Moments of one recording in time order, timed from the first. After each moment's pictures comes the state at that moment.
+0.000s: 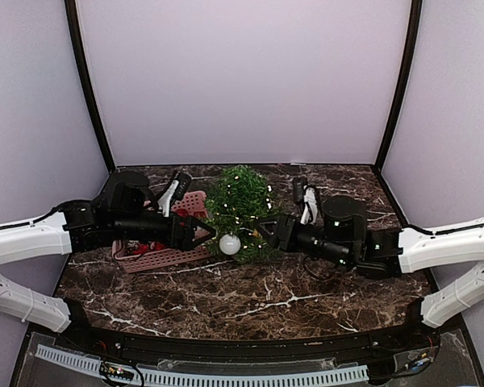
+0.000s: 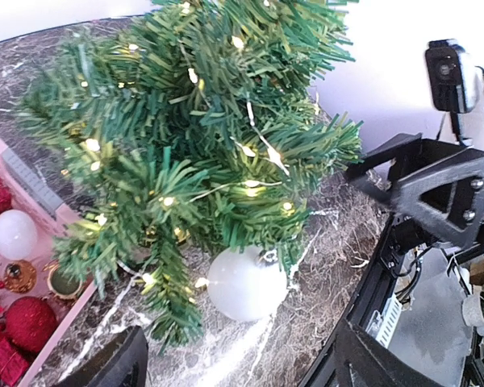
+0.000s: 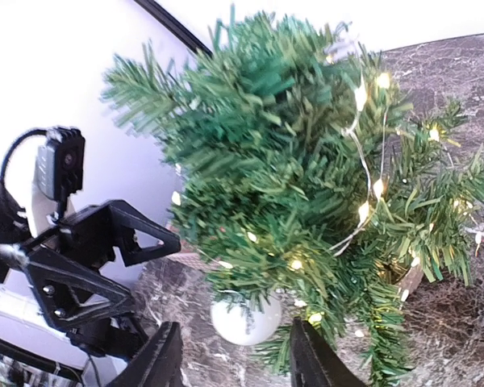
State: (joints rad) left arm -0.85 1.16 0.83 -0.19 0.22 -0.45; right arm 1.13 1.29 0.73 0.31 0.20 0.80
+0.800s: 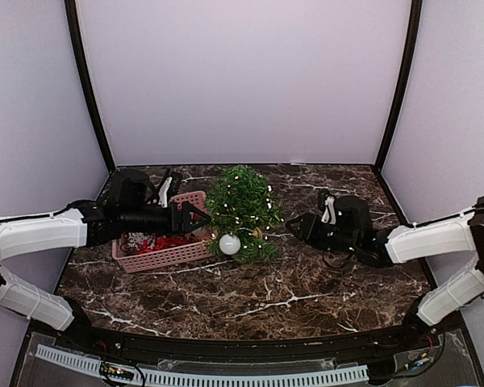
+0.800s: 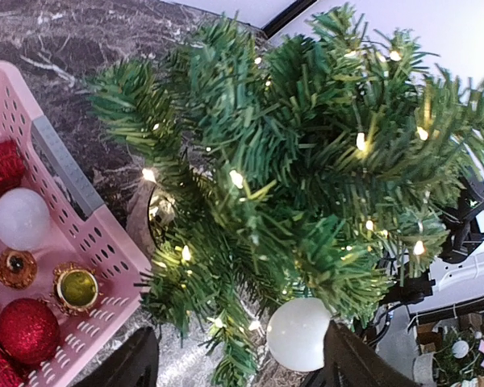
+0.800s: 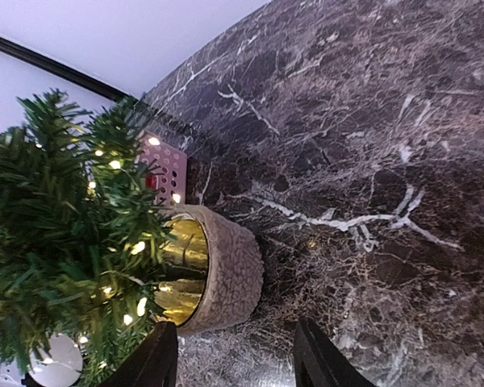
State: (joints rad) left arm -0.66 1.24 0.77 -0.03 0.35 -0.66; right arm 0.74 1.36 0.56 0.38 -0.02 0.88
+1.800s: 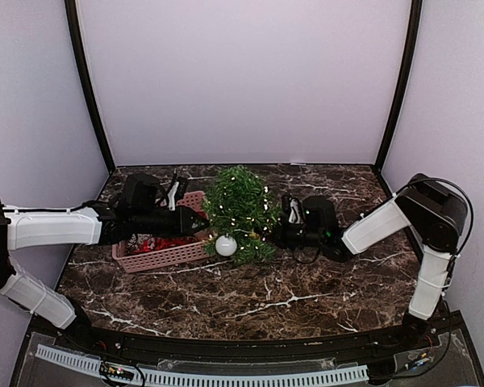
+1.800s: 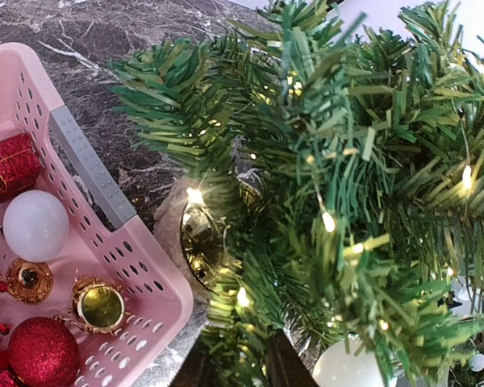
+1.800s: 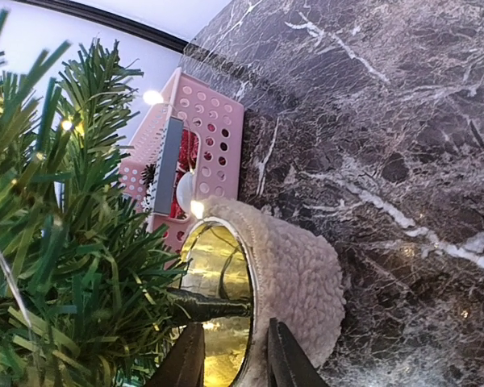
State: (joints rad) left arm -0.66 1.38 0.78 0.04 0.32 -0.65; right arm 0.75 1.87 0.78 0.71 -0.34 0.96
